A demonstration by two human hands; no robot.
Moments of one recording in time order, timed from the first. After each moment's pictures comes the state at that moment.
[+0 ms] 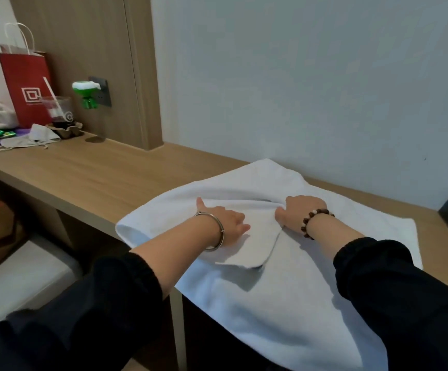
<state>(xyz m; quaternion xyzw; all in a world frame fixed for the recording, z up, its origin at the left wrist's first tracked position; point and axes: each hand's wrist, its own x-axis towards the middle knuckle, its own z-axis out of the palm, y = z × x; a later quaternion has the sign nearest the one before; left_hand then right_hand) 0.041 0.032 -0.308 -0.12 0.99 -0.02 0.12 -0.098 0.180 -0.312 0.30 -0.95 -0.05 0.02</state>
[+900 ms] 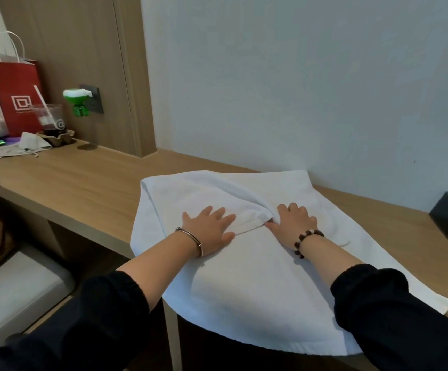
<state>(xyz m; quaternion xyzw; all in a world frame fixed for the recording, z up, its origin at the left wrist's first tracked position) 0.033 0.006 -0.343 -0.10 0.99 0.00 0.04 -0.091 0.183 -0.339 0.27 -0.96 0.01 0.03</state>
